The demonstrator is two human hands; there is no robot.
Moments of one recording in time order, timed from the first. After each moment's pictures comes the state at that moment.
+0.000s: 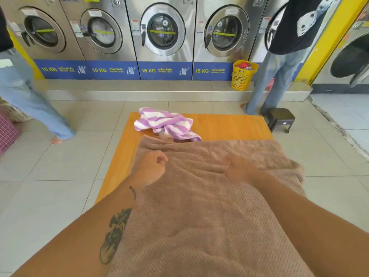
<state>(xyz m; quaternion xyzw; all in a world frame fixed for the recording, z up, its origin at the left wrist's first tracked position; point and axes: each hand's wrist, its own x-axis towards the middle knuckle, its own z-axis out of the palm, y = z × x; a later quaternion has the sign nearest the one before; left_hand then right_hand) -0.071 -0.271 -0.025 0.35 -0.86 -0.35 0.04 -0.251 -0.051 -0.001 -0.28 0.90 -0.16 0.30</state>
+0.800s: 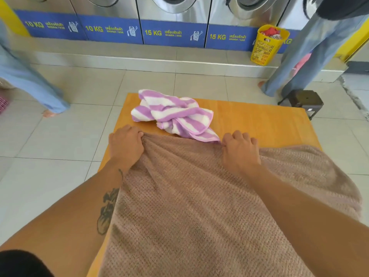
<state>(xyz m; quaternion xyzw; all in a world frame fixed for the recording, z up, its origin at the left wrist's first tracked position) -0.127 -0.430 -0.115 0.40 -0.90 -0.07 0.12 -0.322 -0.182 -0.089 -0.39 0.92 0.04 0.01</state>
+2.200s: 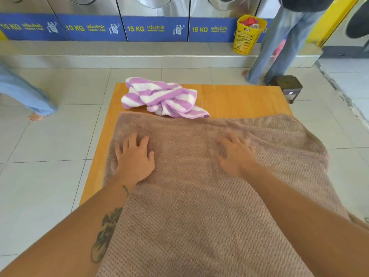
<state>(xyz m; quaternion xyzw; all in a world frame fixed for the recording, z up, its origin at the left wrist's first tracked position) -0.080 -0.333 -0.126 0.36 -0.93 -0.10 -0.03 -0.265 -0.102 -0.085 -0.32 0.93 -0.04 0.18</state>
